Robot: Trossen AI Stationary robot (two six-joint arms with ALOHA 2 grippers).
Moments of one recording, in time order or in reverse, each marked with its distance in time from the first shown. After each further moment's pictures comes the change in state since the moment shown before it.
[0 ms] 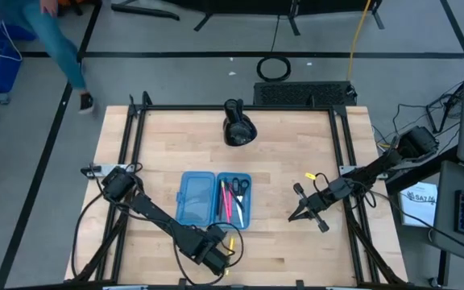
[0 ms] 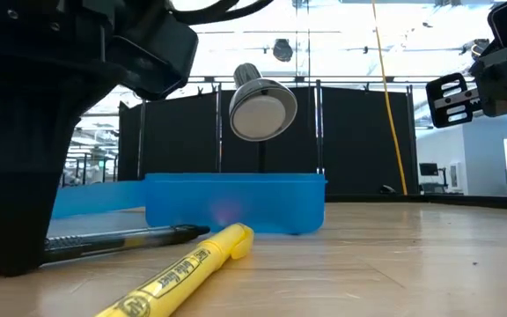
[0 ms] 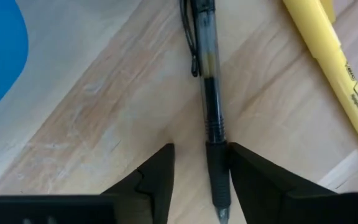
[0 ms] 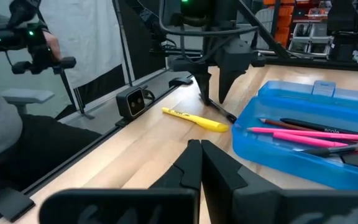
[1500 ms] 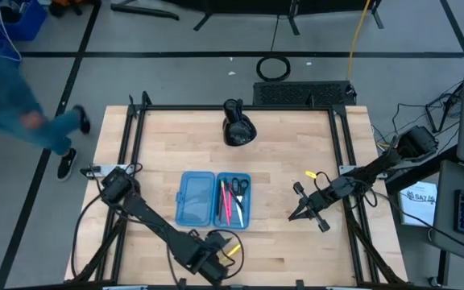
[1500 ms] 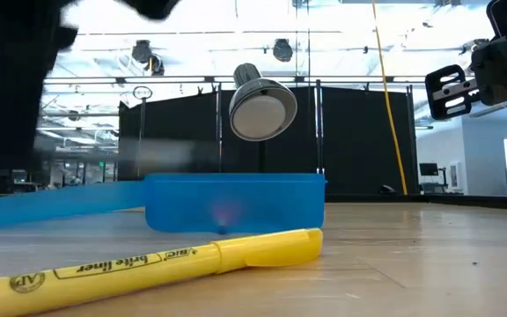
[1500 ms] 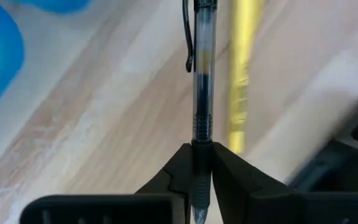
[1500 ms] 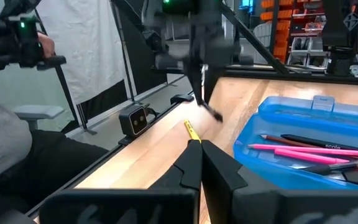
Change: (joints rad) left arm -0.047 -0.049 0.172 -0.151 -0.080 0.000; right arm 0.000 0.000 -0.001 0.065 0.001 0.023
